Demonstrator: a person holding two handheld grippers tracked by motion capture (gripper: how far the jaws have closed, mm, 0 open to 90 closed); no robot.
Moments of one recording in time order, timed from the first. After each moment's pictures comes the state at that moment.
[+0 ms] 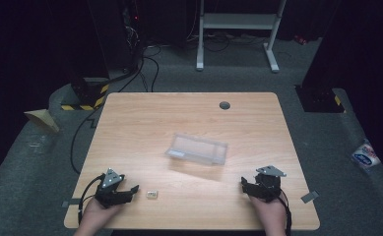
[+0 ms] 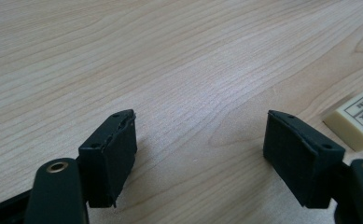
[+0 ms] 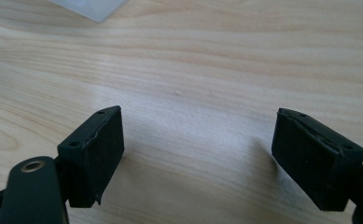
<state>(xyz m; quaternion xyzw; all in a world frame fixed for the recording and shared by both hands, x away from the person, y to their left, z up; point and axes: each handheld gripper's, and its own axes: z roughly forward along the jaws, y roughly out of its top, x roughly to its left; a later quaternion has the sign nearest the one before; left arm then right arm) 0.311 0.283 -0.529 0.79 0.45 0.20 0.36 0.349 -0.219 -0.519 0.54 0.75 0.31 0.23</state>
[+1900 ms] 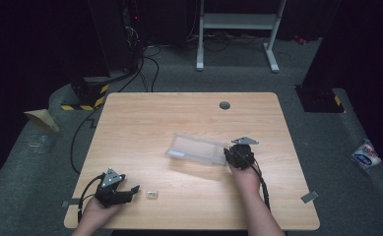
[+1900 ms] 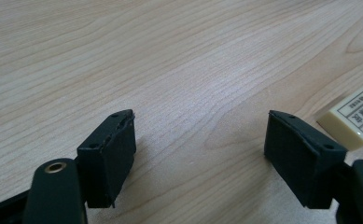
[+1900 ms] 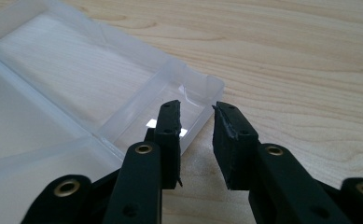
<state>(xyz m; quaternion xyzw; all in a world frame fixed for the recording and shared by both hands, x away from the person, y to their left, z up) 0.313 0.285 -0.529 0.80 0.44 0.20 0.36 0.440 -0.154 -0.508 0.51 0.76 0.35 0.20</state>
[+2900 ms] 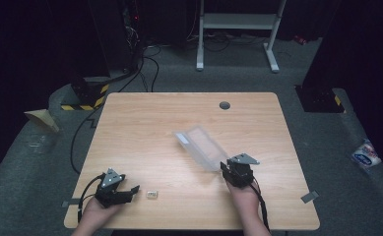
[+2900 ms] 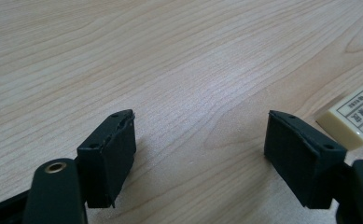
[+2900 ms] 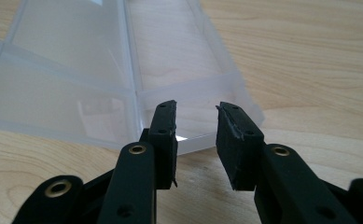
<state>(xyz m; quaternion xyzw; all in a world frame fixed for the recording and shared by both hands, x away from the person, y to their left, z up) 0.313 0.285 -0.529 0.80 0.44 0.20 0.36 0.378 -0.146 -0.506 0.49 0.75 0.38 0.21</state>
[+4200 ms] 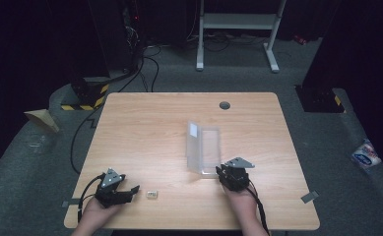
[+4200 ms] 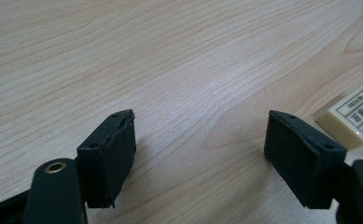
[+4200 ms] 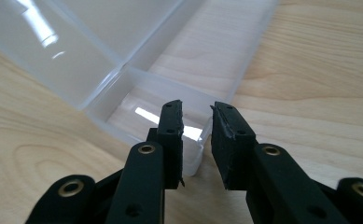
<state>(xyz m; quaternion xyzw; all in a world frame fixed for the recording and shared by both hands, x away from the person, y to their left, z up) 0.313 0.285 -0.529 0.80 0.44 0.19 0.36 0.367 -0.133 -0.517 0.47 0.77 0.38 0.19</state>
